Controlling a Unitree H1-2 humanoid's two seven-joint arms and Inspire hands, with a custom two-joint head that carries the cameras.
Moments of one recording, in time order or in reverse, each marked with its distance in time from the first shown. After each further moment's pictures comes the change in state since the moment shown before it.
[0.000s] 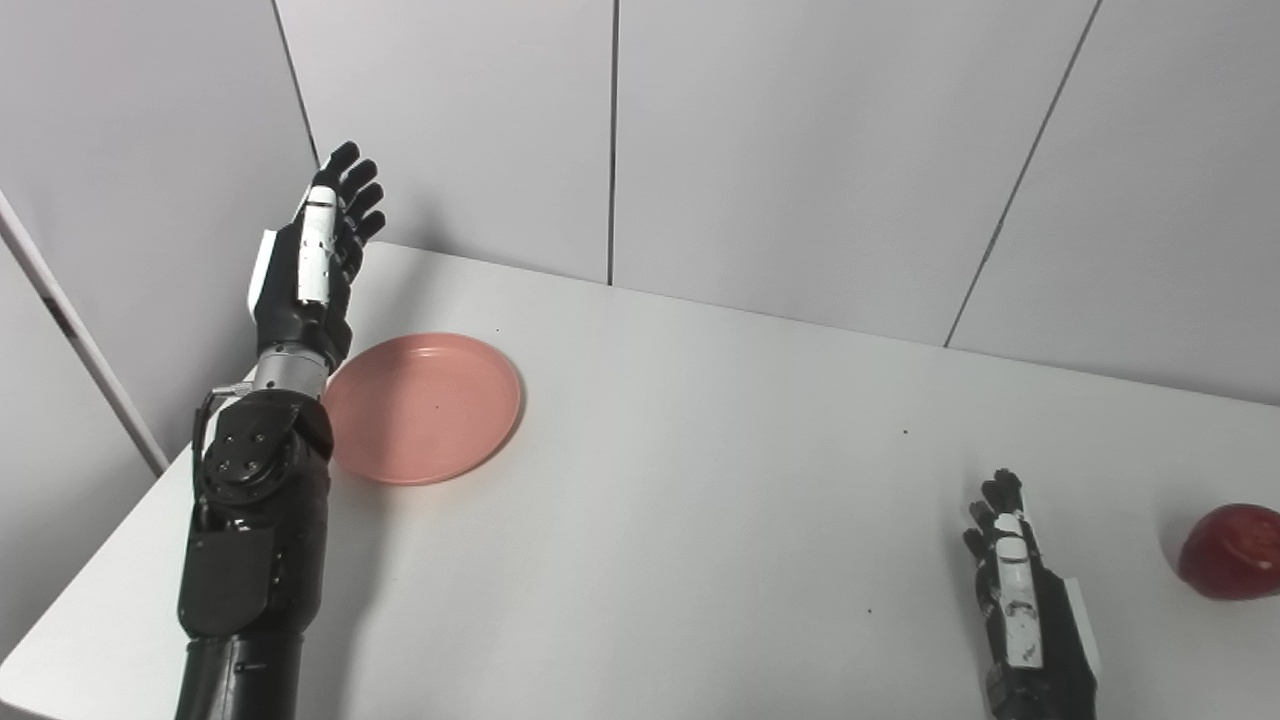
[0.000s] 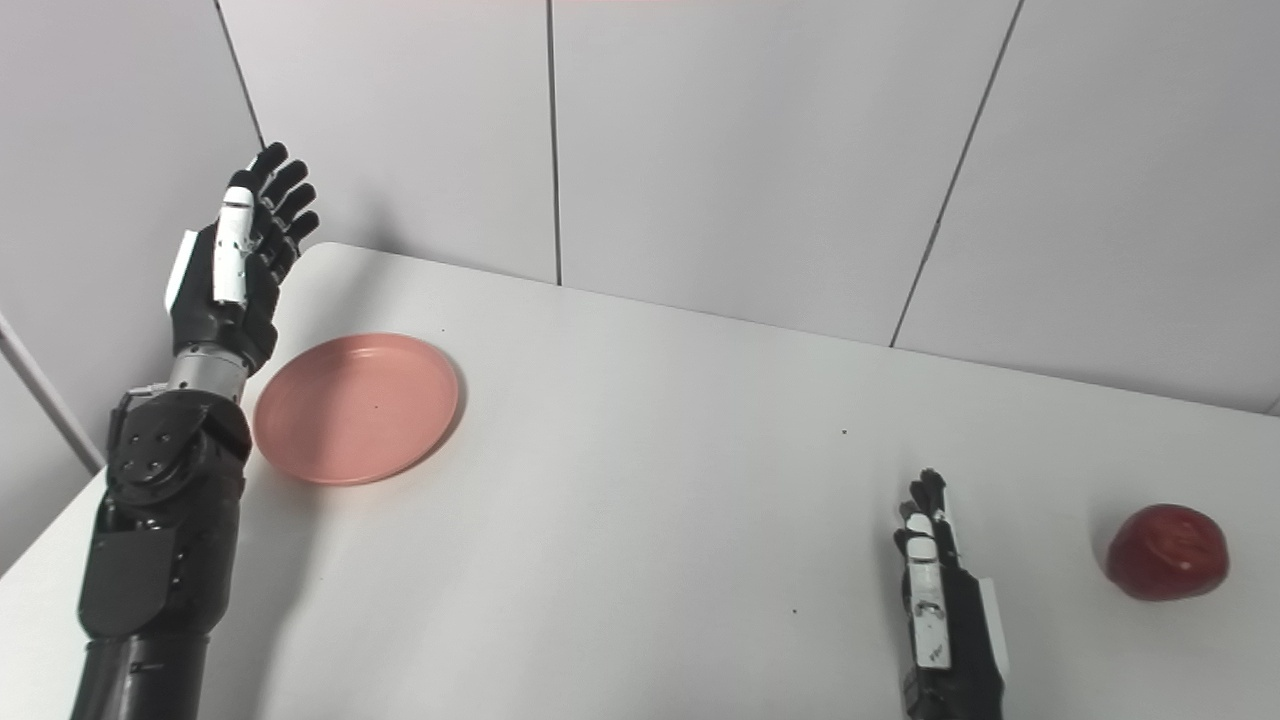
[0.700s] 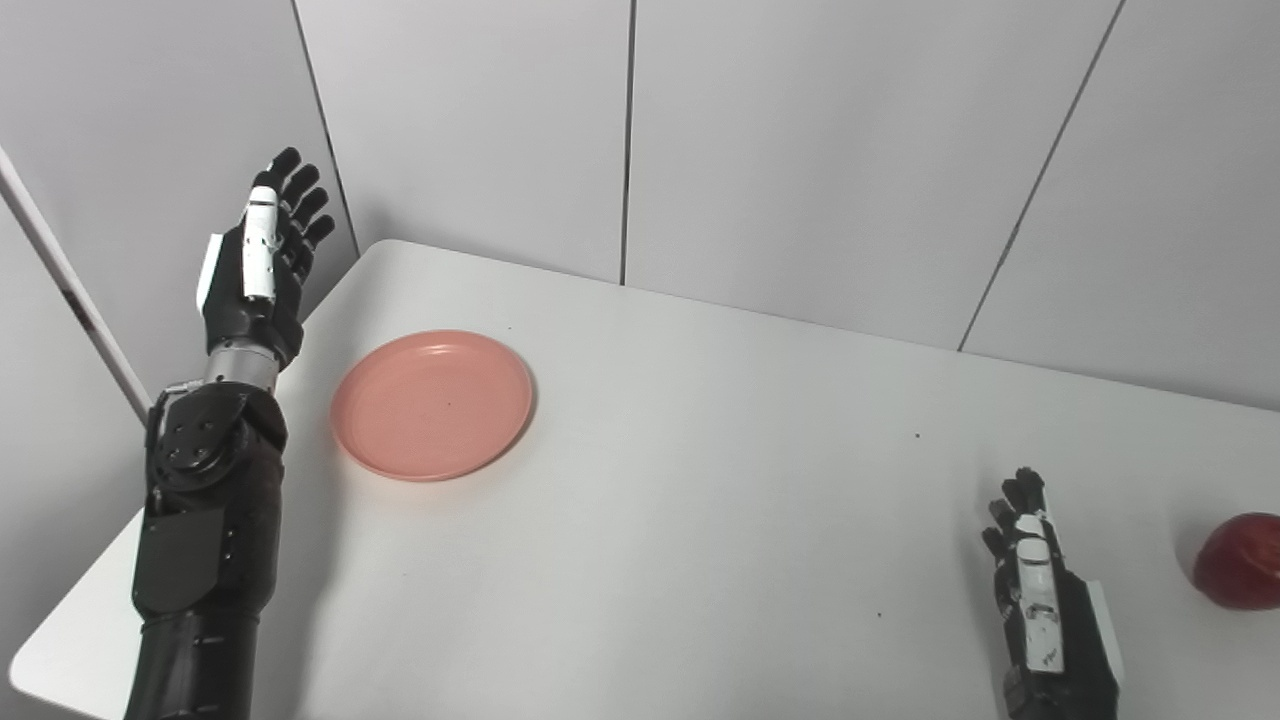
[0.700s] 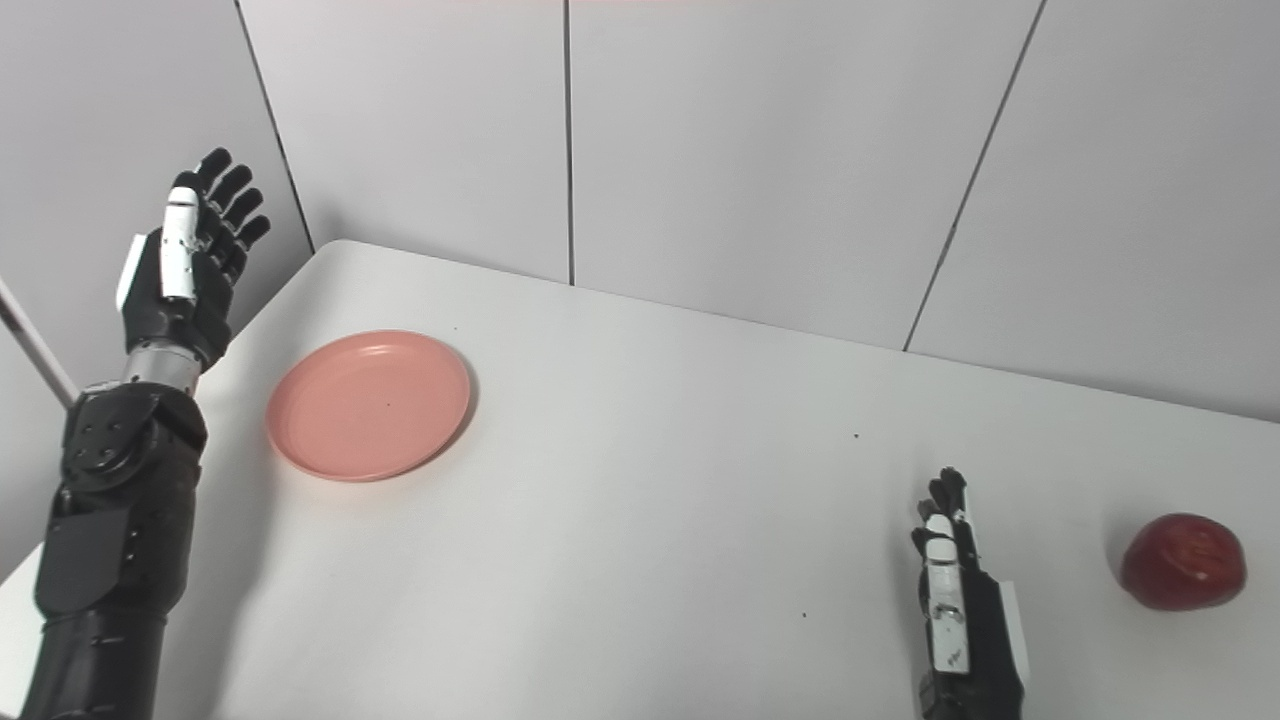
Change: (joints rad) left arm 0.005 0.075 0.052 0.130 -0.078 -0.058 -0.015; right arm 0.005 -0.002 -0.006 -0.032 0.003 0.012 -0.002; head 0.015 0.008
